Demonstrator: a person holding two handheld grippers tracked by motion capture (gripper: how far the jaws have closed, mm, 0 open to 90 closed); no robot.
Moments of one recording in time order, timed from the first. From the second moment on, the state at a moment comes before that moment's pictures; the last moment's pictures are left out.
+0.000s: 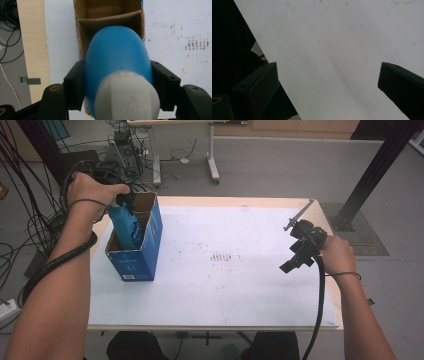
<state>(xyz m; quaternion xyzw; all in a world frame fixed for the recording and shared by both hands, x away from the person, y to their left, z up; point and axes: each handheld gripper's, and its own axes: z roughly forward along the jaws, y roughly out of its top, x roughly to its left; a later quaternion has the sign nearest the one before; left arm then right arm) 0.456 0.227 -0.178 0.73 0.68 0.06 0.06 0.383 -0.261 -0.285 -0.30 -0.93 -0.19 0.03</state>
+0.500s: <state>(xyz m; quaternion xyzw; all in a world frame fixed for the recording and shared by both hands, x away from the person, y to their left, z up) 0.458 0.227 -0.203 0.73 0.68 0.05 0.05 0.383 -0.263 -0.288 -0.30 -0.93 -0.20 0.03</state>
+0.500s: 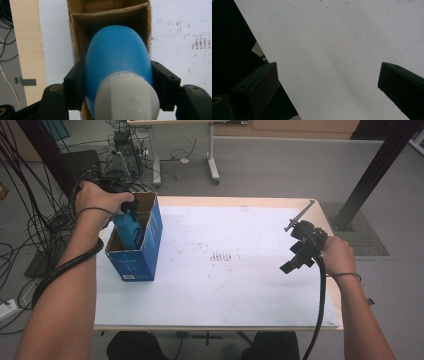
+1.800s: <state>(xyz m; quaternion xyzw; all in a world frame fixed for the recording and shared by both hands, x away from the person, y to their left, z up) 0.460 0.225 -0.255 0.73 0.69 0.03 0.03 0.381 -0.264 -0.292 -0.30 -0.93 -0.19 0.03</state>
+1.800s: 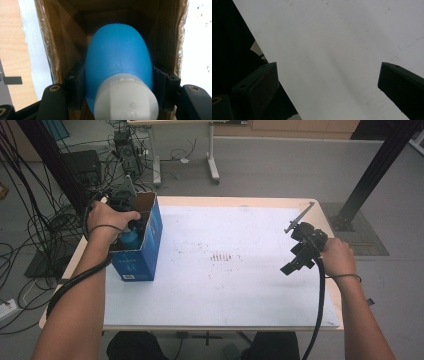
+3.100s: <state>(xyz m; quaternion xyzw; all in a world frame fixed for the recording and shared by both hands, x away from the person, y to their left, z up) 0.462 0.223 -0.257 0.73 0.68 0.03 0.02 0.383 -0.262 -0.293 -0.30 -0.93 -0.20 0.03</state>
